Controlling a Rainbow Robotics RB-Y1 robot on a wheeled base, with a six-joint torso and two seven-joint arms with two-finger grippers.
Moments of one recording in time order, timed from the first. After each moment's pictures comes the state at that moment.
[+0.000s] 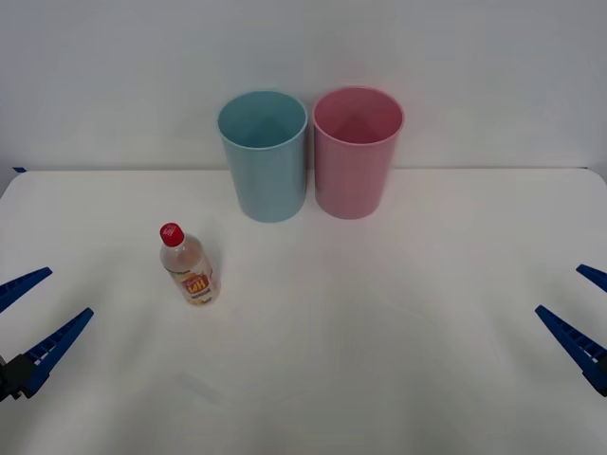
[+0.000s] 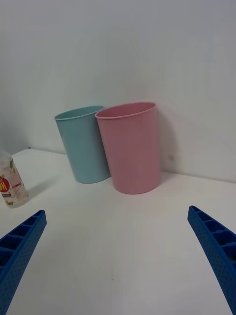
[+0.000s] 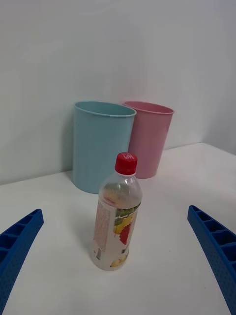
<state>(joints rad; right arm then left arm) 0.35 -0.40 -0.52 -1.66 0.96 -1.22 0.00 0.35 0.40 0.52 -1.66 -0.96 -1.22 0.00</state>
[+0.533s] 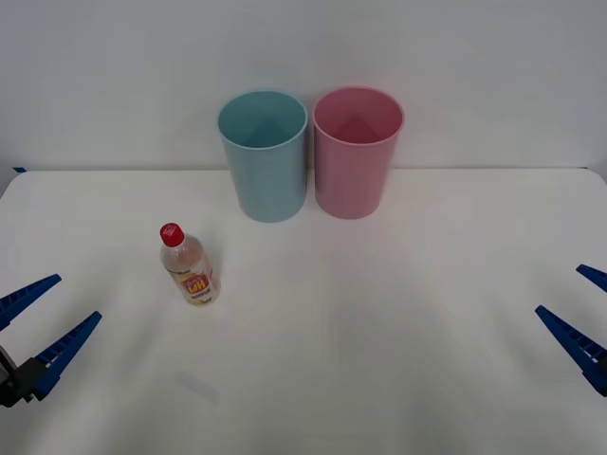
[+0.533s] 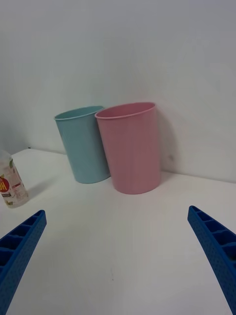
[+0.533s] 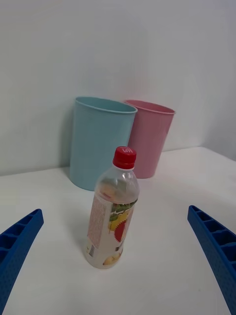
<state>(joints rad) 0.35 -0.40 -0.52 -1.66 0.96 -1.22 0.00 0.35 0.38 0.50 -1.63 -0.95 -1.21 0.00</state>
